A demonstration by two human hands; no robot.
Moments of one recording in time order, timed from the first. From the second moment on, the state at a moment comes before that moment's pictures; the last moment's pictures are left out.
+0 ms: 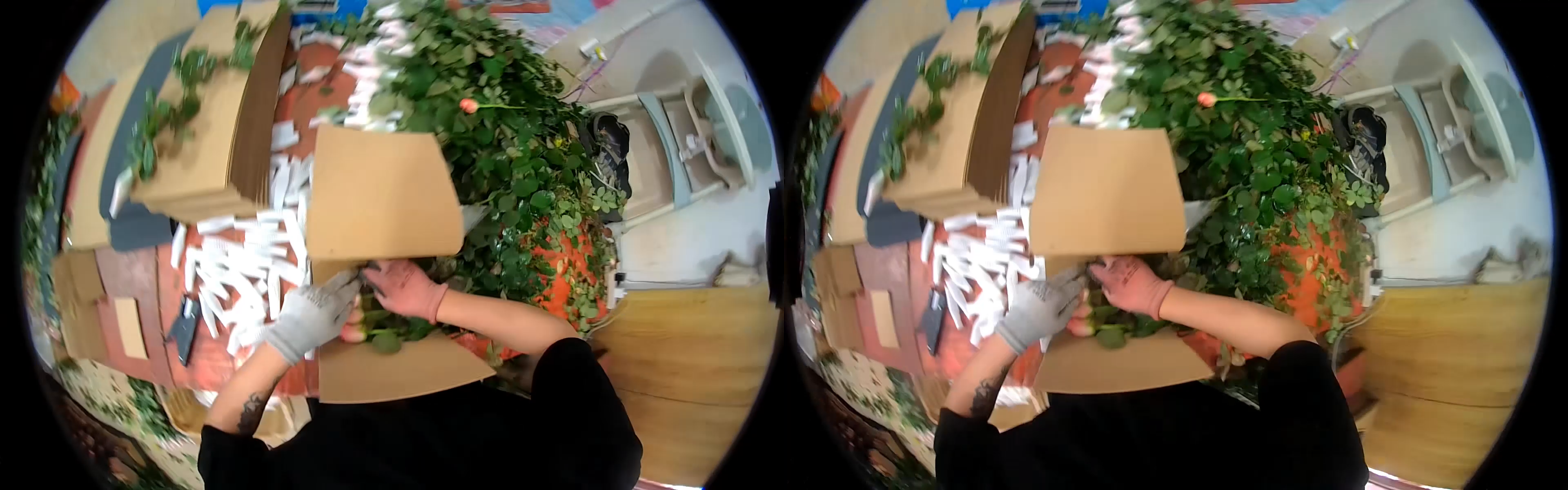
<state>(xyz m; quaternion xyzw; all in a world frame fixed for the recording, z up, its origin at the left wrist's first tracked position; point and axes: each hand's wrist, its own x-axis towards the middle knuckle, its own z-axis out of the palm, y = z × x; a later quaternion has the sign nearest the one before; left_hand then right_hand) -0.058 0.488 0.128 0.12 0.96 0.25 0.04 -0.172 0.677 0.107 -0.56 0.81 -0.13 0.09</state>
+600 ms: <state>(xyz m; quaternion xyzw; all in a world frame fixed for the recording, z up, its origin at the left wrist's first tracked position) -0.064 0.487 0.136 0.10 0.97 0.20 0.13 -0.437 0.688 0.150 -0.45 0.88 0.15 0.02</state>
